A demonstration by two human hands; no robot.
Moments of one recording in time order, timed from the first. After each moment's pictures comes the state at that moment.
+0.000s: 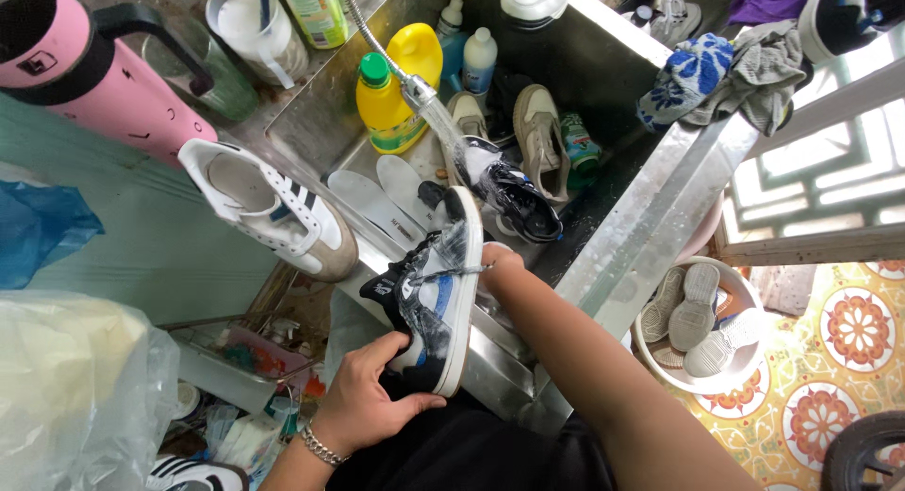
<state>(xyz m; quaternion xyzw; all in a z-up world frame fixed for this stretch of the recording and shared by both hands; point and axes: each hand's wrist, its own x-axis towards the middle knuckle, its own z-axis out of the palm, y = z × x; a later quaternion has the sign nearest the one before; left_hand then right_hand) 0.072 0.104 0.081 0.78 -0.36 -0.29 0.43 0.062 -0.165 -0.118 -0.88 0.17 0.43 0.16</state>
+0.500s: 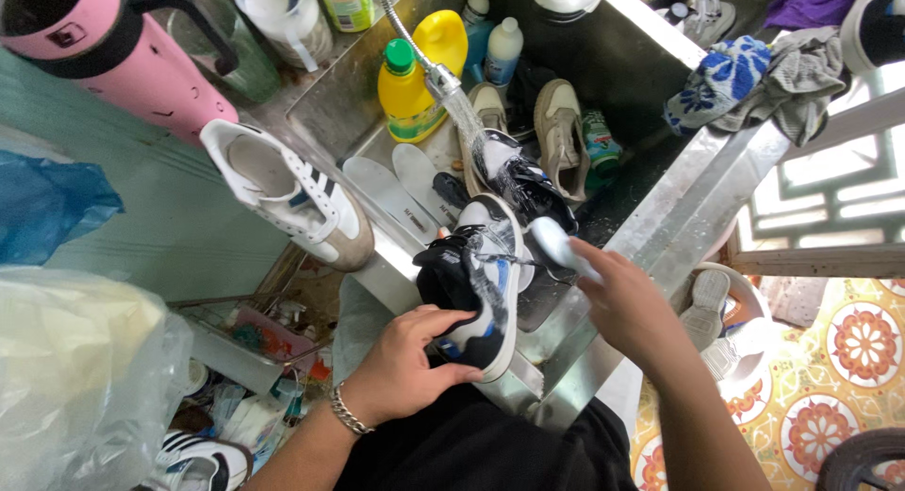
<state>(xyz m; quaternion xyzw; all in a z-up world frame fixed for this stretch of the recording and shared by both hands) 0.081 0.067 0.109 0.73 -0.35 -0.38 0.43 -0.063 -0.200 0.096 -0.89 0.32 0.08 0.31</state>
